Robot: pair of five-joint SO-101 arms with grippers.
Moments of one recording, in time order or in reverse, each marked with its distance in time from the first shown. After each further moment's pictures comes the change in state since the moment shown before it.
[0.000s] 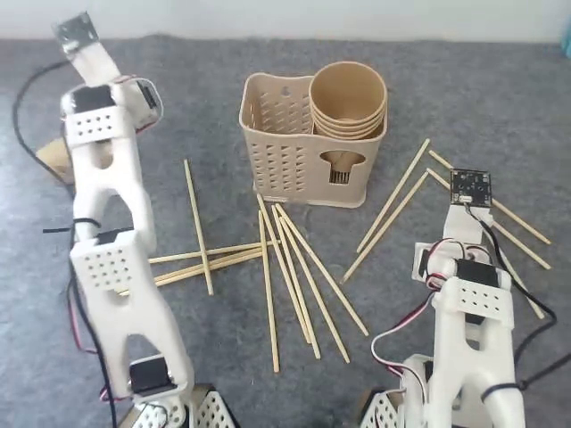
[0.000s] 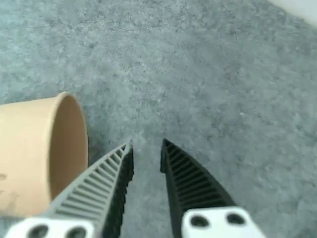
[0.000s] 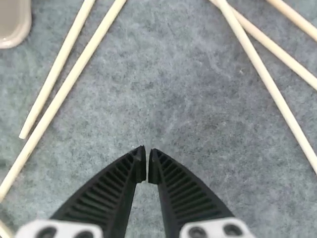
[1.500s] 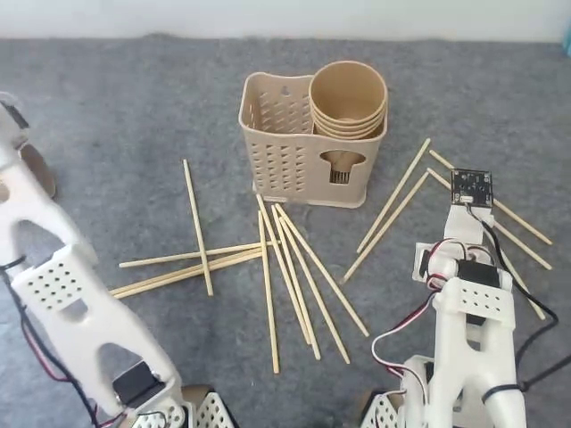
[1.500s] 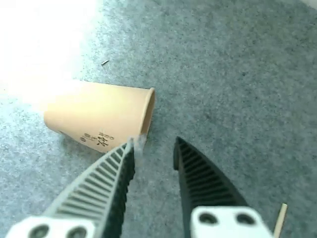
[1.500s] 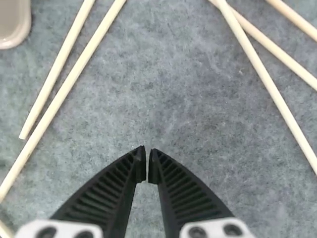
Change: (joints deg) left arm -22.3 1.8 -35.3 32.7 -9.5; right arm 0.0 0.0 0.0 0.0 0.0
